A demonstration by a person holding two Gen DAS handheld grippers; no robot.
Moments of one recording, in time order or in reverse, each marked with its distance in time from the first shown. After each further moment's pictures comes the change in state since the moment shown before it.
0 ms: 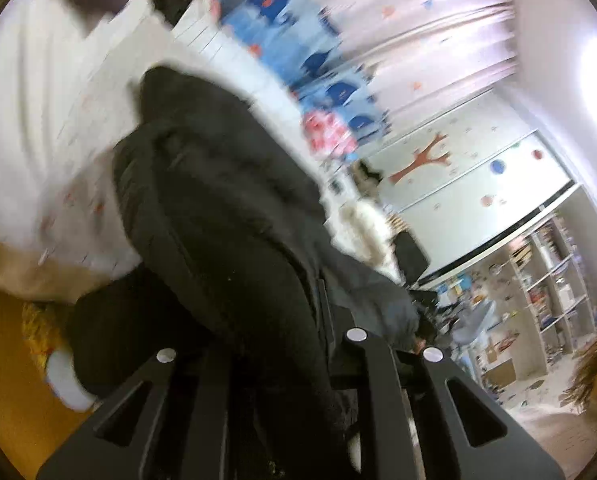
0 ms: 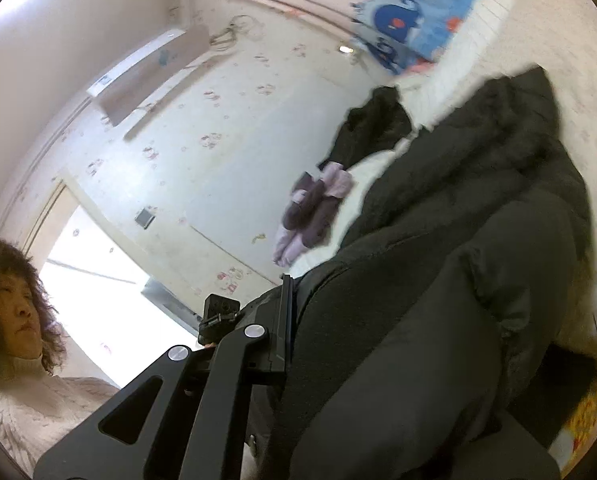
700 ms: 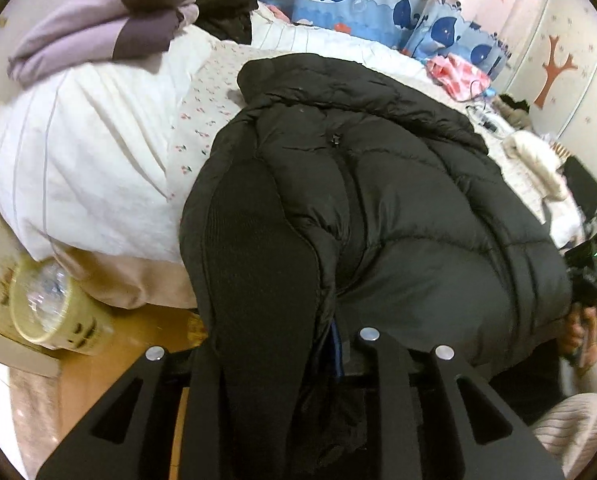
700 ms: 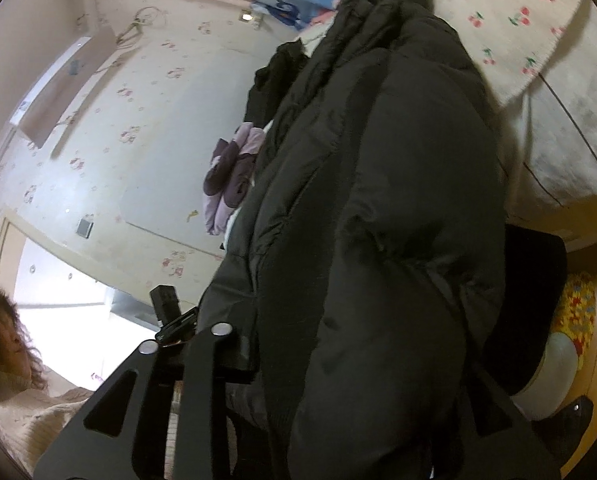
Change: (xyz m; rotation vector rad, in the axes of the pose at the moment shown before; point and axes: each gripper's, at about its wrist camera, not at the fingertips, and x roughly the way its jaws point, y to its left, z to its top) left arm 0.049 -0.025 -0.038 0.293 0.013 0.739; right arm -0.003 -0.062 -0.062 0.209 0.093 -0.202
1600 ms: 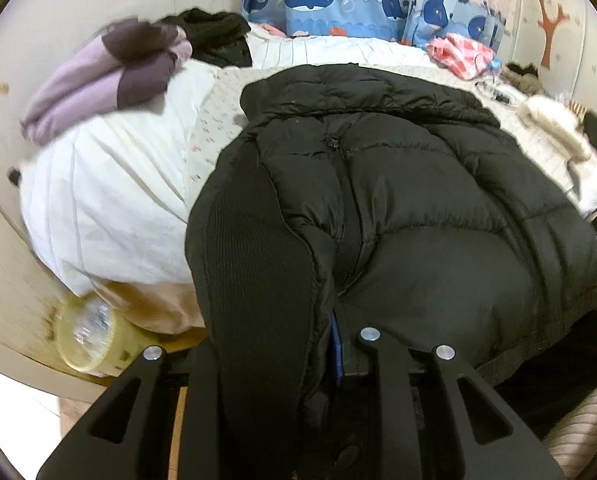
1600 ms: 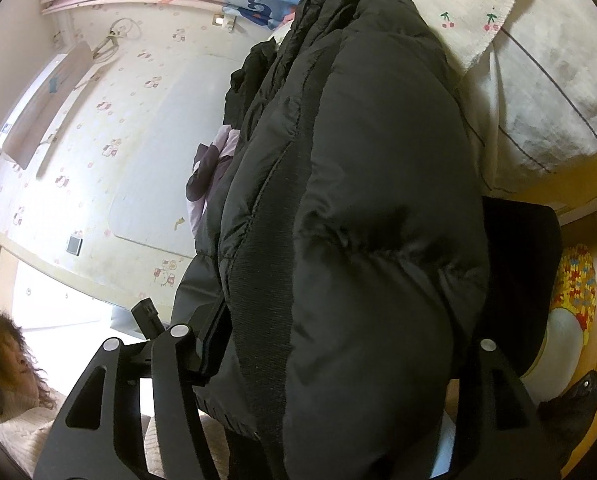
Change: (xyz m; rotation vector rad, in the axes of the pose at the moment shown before) left arm -0.012 -0.025 -0.008 0.104 -0.034 0.114; right arm 0.010 -0.025 -0.005 0.073 0.007 -0.026
